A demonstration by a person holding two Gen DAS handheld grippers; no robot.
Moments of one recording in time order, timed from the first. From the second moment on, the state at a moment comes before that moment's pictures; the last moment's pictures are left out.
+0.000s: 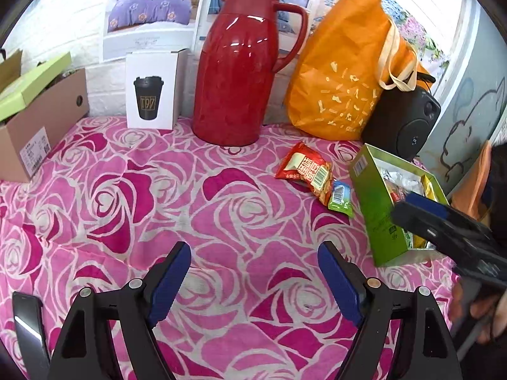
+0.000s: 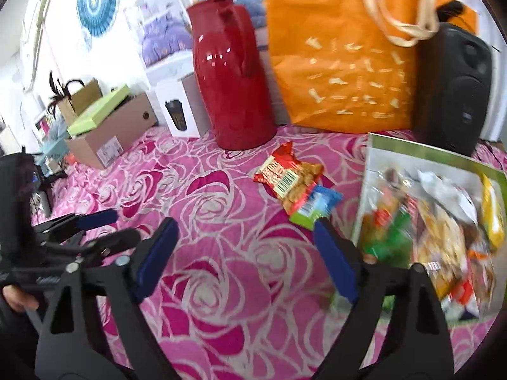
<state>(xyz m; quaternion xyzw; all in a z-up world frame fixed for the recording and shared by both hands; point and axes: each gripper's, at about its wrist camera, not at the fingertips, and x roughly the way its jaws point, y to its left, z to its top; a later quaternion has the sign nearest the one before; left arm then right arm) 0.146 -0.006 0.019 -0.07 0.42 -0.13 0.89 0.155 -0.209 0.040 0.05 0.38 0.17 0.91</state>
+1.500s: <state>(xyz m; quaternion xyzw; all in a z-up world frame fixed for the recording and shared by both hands) 0.144 -0.022 -0.037 -0.12 0.52 -0.24 0.81 0.090 -0.154 -0.043 -0.02 0.48 0.23 0.85</state>
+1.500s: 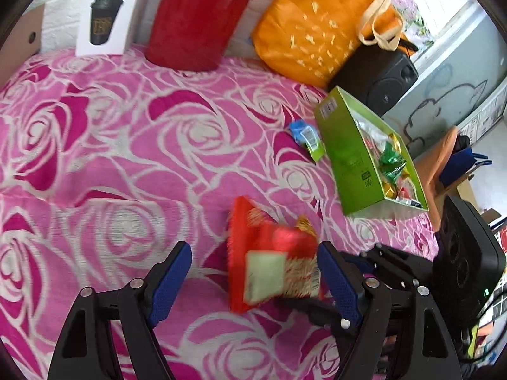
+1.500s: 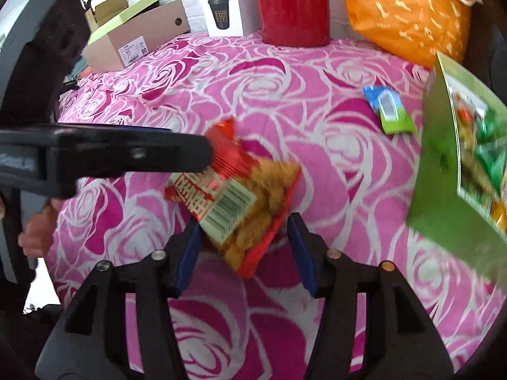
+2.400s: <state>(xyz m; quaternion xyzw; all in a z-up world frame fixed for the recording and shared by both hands) 0.109 -0.060 0.036 -0.08 0.44 -0.29 0.84 0.067 -0.170 0.010 0.05 0.39 0.24 0.89</state>
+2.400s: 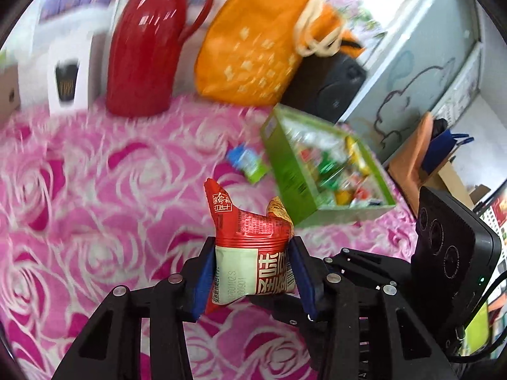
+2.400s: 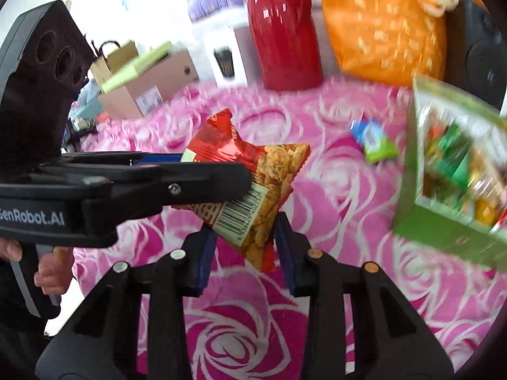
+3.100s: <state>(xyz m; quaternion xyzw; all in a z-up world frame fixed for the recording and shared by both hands) 0.143 -0.245 0.067 -0.02 0.42 -0.45 0.79 0.042 -0.338 0.040 0.13 0.31 0.05 0.94</state>
